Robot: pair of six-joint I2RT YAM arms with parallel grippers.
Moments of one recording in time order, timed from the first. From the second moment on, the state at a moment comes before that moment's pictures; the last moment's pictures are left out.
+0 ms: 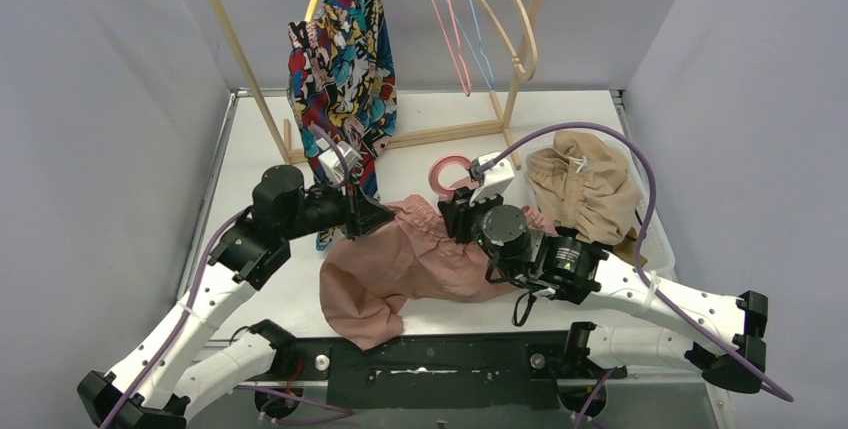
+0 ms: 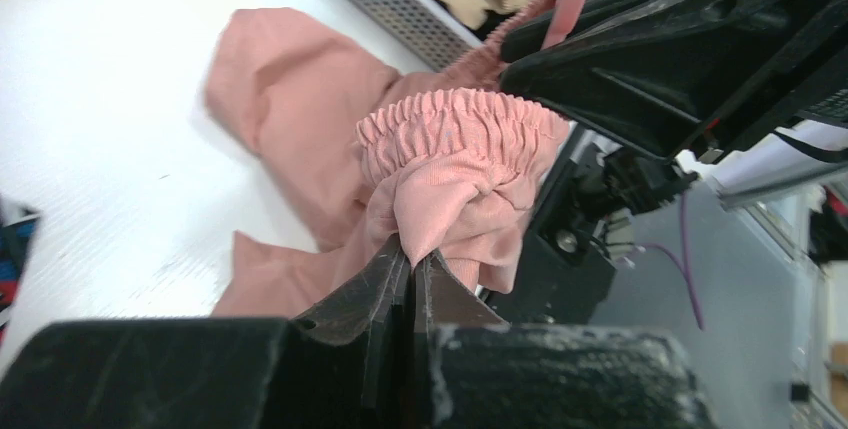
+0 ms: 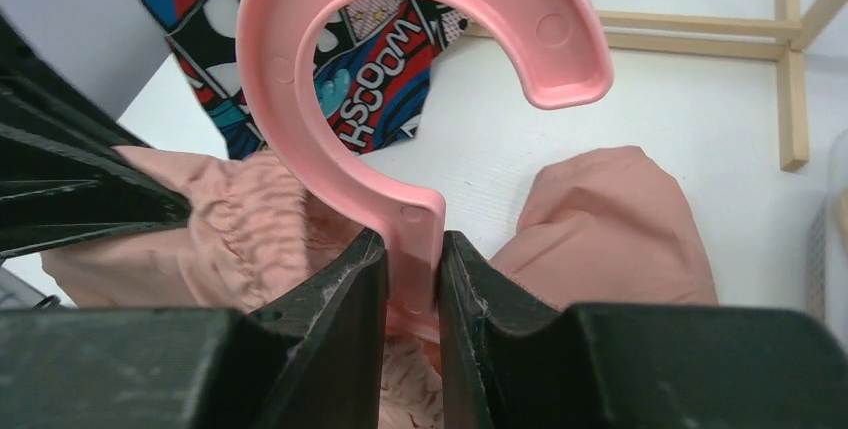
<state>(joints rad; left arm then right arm) -0.55 0.88 0.89 -0.29 0.54 -0.38 1.16 1.02 0.99 -0.27 0.60 0.38</state>
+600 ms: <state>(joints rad) -0.56 0.65 0.90 -0.61 0.10 -0.43 0.99 0.92 0.91 -0.35 0.66 0.65</state>
